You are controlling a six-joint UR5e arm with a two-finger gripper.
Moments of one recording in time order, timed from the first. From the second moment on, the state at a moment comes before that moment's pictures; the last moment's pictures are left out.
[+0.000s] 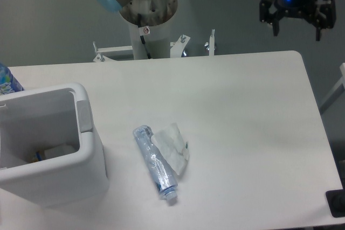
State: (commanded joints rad) arm 2.79 -1.65 -1.45 -1.28 1.72 1.30
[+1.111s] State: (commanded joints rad) arm 2.75 -1.62 -1.69 -1.23 1.45 1.01
